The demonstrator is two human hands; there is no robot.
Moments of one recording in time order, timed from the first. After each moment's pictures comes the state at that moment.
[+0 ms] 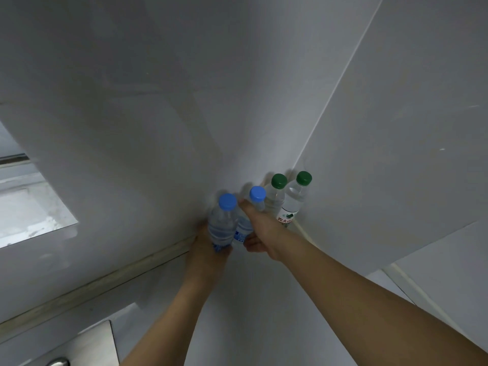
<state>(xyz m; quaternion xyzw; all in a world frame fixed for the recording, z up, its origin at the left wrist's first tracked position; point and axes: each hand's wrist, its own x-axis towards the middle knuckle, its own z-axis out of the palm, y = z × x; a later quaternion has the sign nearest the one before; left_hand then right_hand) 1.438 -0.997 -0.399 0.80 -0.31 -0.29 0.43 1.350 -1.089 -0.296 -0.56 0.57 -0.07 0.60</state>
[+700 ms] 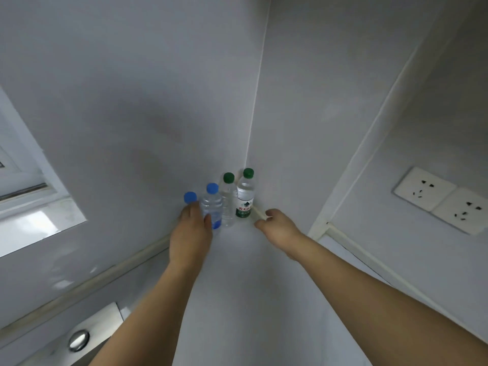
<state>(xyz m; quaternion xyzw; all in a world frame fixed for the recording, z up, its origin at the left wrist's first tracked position) 1.373 -0.950 -0.273 0.82 -0.46 -0.08 0.34 1.199 -1.023 -0.215 -0.66 0.60 -0.11 0.43</state>
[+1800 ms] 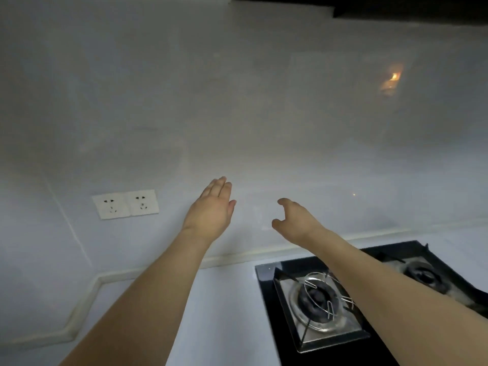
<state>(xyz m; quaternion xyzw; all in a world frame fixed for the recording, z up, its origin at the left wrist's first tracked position) 0.817 -0.926 -0.098 0.31 -0.92 0.00 0.23 0.667 -0.781 -0.087 -0.44 0.85 -0.24 0.13</state>
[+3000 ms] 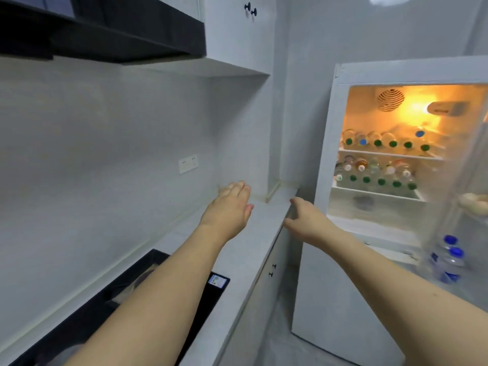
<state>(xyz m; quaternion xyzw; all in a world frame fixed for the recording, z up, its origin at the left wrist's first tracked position) 0.402 -0.317 -0.049 -0.21 -0.95 -0.07 0.21 0.435 -0.119 -0.048 0.00 0.96 -0.26 -0.06</state>
